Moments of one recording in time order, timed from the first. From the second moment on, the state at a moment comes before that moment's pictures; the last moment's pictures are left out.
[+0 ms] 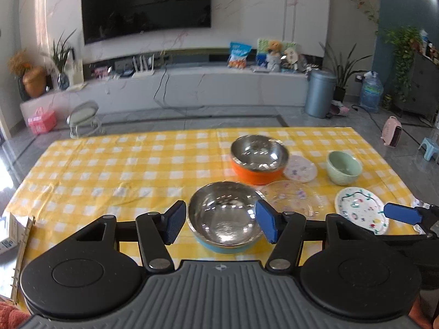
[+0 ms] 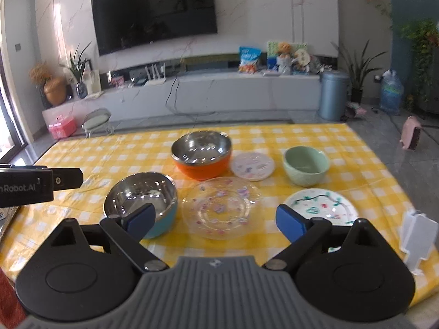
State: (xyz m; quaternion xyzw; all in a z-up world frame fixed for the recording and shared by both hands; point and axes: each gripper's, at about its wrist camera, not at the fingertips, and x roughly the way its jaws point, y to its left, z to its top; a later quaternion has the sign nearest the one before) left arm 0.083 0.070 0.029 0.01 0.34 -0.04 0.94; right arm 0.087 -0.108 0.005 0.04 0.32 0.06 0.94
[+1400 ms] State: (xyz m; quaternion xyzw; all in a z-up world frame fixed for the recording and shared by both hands) left arm 0.189 0.097 -0.085 -0.09 0.51 0.00 0.86; right arm 0.225 -0.063 -0.101 0.15 0.49 0.14 0.85
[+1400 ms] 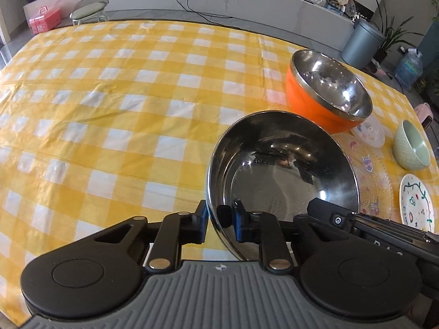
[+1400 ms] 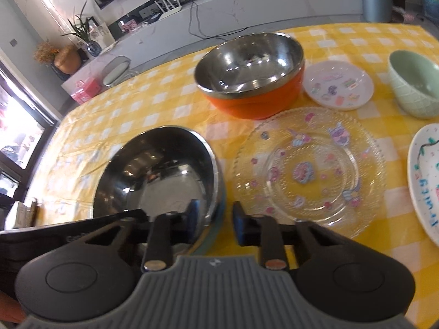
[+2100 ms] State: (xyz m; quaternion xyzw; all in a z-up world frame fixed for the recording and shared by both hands) left arm 0.138 0.082 -0.024 -0.12 0.48 0.00 0.87; right arm 0.178 -0.098 -0.057 0.19 0.48 0.14 0.85
